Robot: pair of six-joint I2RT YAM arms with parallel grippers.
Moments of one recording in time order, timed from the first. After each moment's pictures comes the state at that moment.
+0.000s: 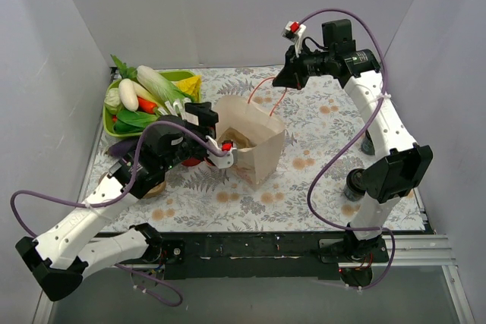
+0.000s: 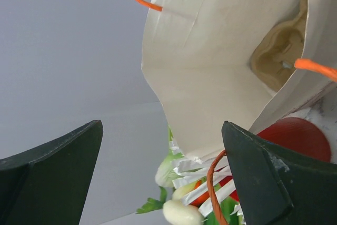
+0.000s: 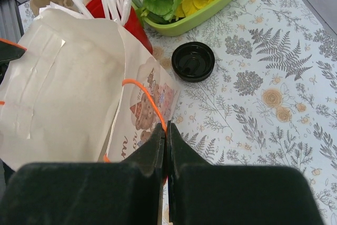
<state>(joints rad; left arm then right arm) -0.76 0.96 1.09 -0.47 -0.02 1.19 0.33 1.76 1.97 -0.84 -0.86 -0.33</state>
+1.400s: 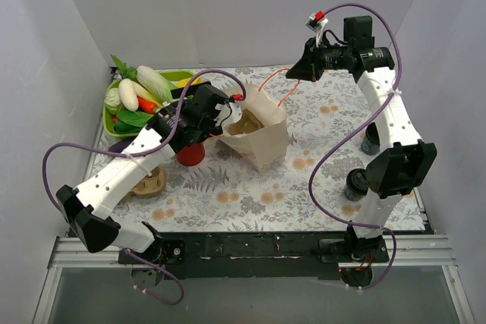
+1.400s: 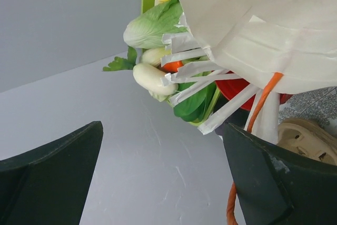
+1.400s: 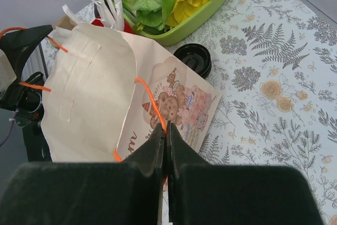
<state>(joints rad) -0.77 1.39 1.51 -0.95 -0.69 0.81 0.18 1.79 1.97 -0.79 -0.99 -0.19</state>
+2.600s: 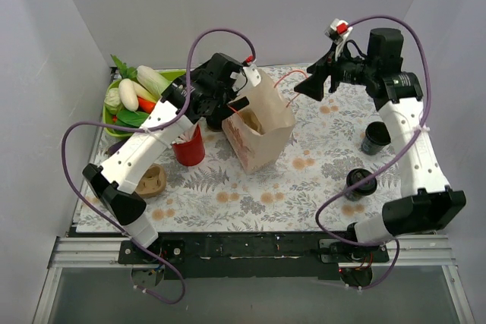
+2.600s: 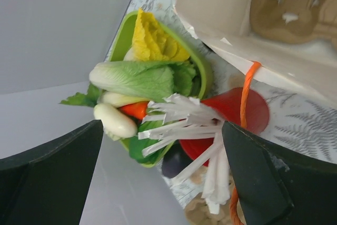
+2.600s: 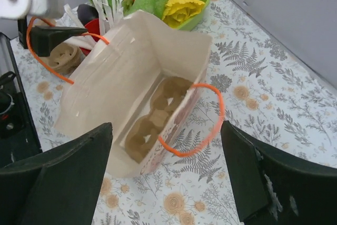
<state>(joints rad) -0.76 1.65 1.93 -1.06 -0.55 0.56 0.15 1.51 1.75 -0.70 -0.93 -0.21</state>
